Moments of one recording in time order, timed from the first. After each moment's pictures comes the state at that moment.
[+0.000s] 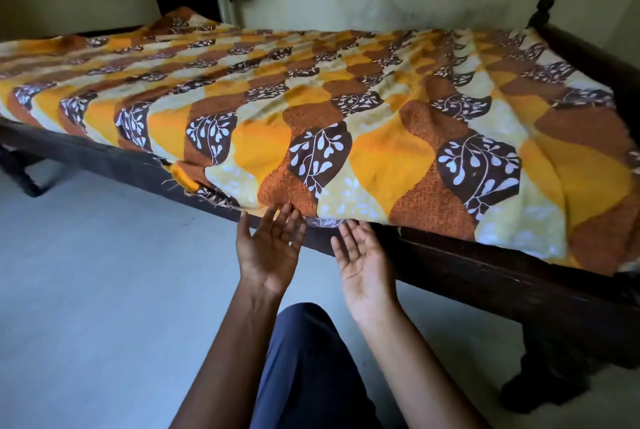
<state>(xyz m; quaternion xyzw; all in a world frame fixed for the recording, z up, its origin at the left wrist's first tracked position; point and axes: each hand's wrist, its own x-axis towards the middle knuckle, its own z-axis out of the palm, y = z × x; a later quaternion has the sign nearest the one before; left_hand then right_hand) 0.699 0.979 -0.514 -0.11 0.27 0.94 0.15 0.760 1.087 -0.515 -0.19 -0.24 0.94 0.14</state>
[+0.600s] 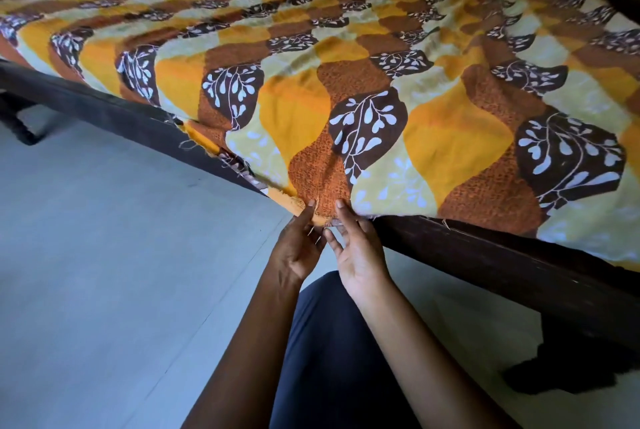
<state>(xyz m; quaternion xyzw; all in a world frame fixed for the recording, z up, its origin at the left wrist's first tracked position) 0.663 0.974 -0.575 -0.15 0.39 0.88 0.24 0.715 1.050 -0.552 -0.20 -0.42 0.88 0.09</state>
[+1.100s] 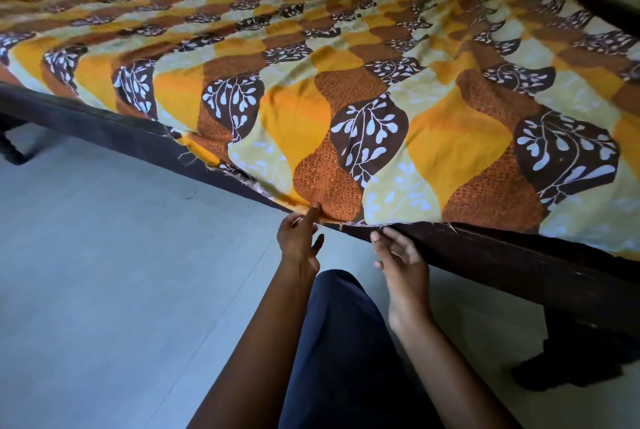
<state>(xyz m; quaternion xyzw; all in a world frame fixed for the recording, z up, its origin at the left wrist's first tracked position) 0.660 0.981 -0.565 -0.23 0.49 0.83 0.12 0.753 1.071 -0.566 -0.29 -0.54 0.75 0.24</state>
